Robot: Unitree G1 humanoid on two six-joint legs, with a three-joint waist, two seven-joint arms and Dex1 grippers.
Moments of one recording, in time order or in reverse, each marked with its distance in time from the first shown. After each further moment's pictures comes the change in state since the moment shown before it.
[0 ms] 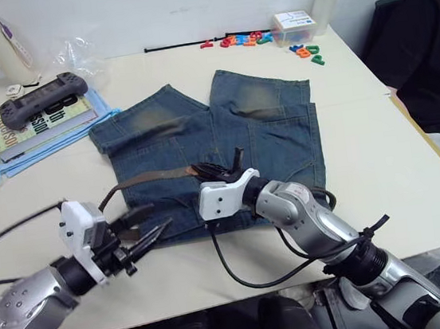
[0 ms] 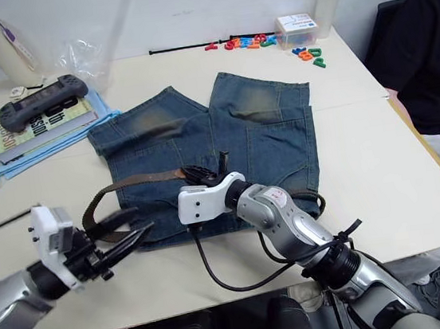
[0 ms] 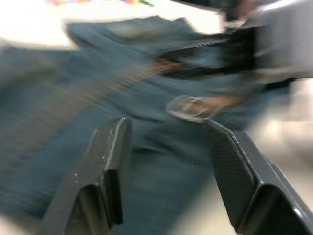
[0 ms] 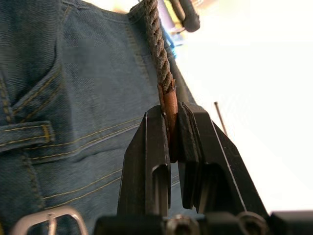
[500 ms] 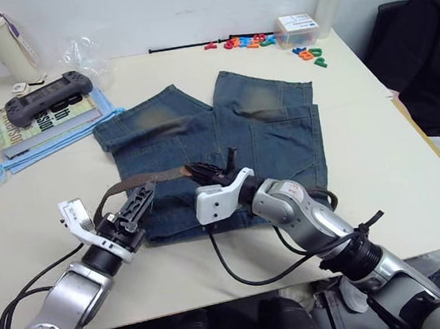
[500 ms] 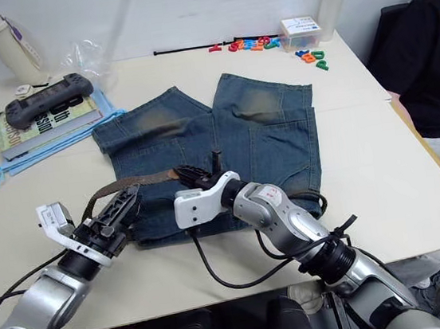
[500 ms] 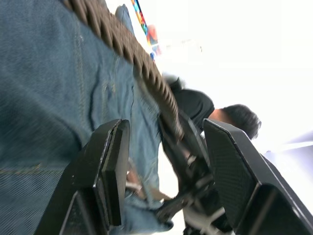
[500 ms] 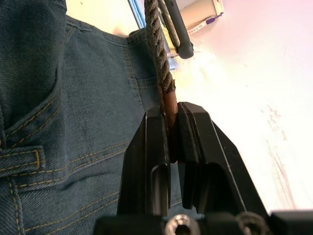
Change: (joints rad) left arm 0.038 -0.097 -0.073 0.102 -1.270 0.125 0.699; right arm -0.036 0.011 -0.001 0.099 -0.053 -0.158 -0.044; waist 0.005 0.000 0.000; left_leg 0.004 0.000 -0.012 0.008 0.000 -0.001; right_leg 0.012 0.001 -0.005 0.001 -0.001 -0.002
